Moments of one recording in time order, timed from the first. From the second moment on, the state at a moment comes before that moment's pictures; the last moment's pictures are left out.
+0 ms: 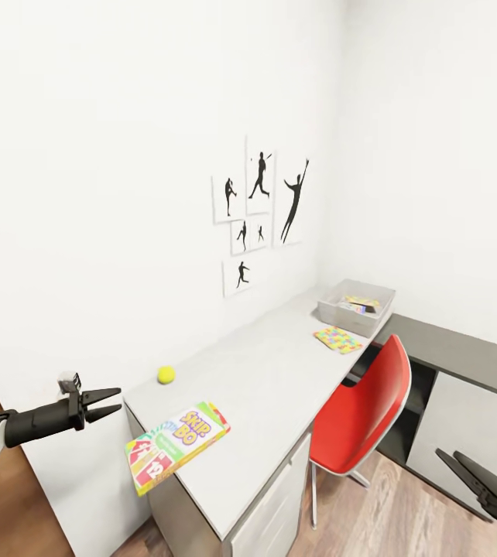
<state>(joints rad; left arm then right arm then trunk) -0.59 0.48 0.13 -0.73 0.38 0.92 -1.39 0.13 -0.25 -0.62 -1.53 -0.80 0.80 1.21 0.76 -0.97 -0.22</state>
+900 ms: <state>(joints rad) -0.59 0.49 0.13 -0.73 0.38 0.95 -1.38 0.13 -0.24 -0.64 -1.53 -0.79 0.81 1.21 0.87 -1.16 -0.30</state>
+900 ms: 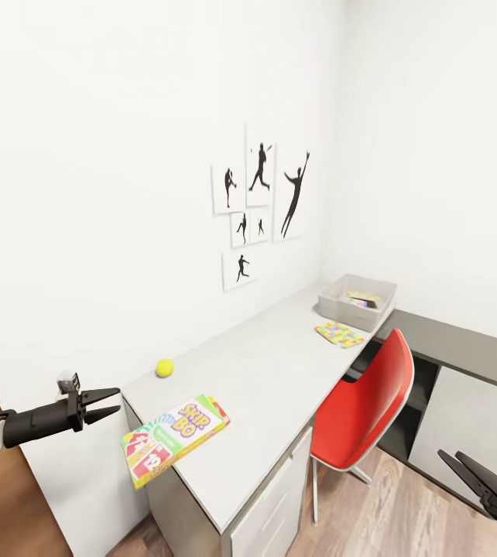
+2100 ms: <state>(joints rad) -0.59 0.50 0.18 -0.73 0.38 0.96 -1.32 0.13 -0.24 -0.64 -1.52 -0.79 0.81 1.21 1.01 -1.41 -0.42</state>
